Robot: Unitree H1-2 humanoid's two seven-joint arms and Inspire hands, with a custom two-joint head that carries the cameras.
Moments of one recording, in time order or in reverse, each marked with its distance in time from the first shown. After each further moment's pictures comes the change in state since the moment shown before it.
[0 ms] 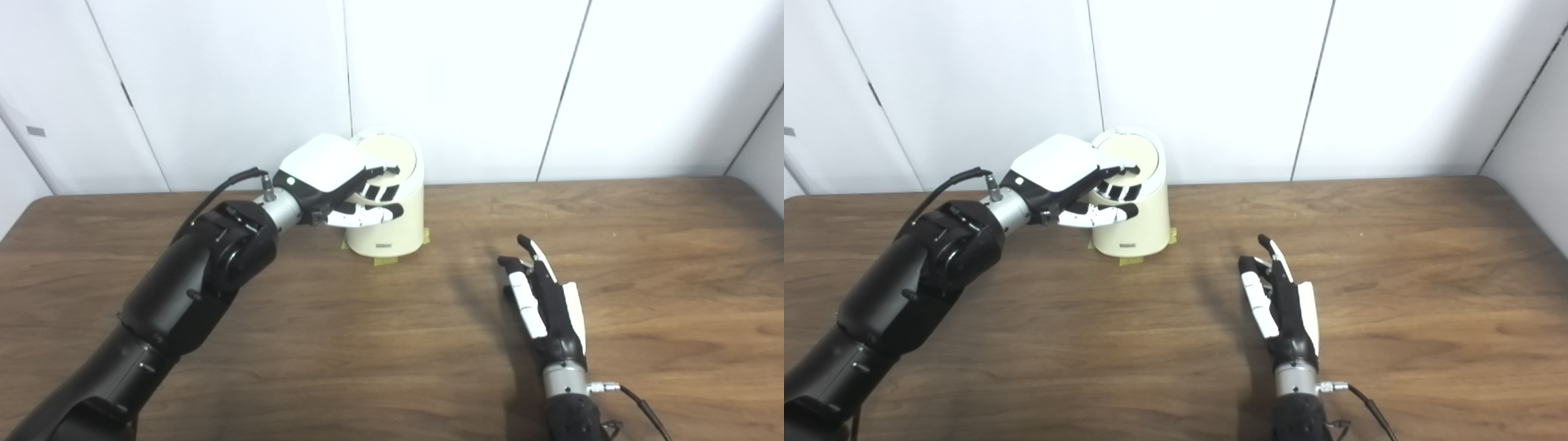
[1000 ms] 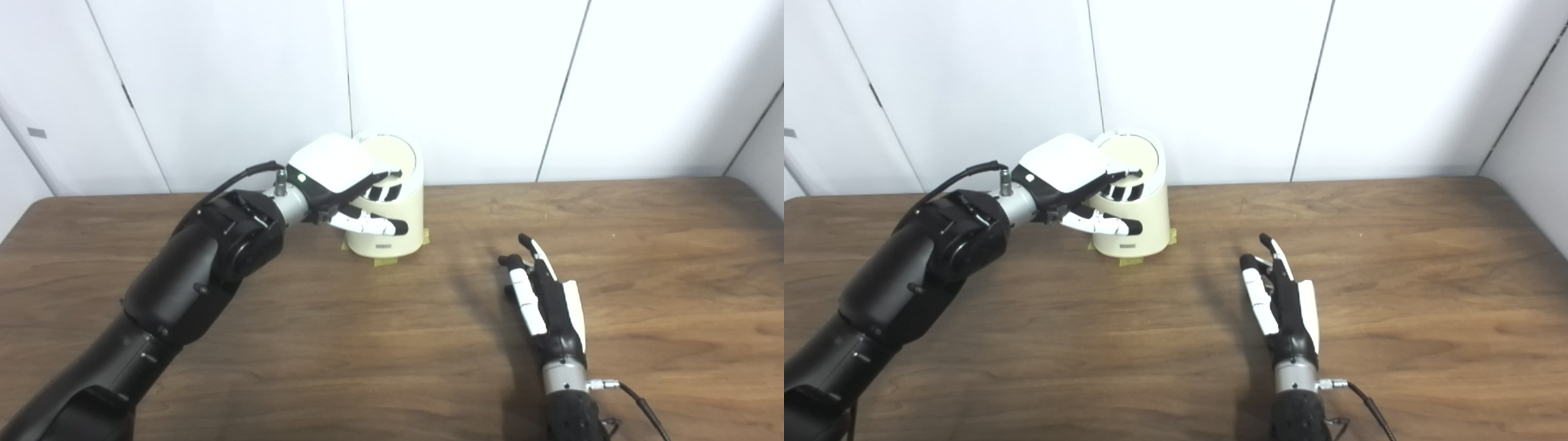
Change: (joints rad) left arm -0.040 0.005 -0.031 -0.032 0.075 0.002 -0.148; right arm -0.012 0.006 -0.001 -0.005 -0.007 0.034 -0.003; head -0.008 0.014
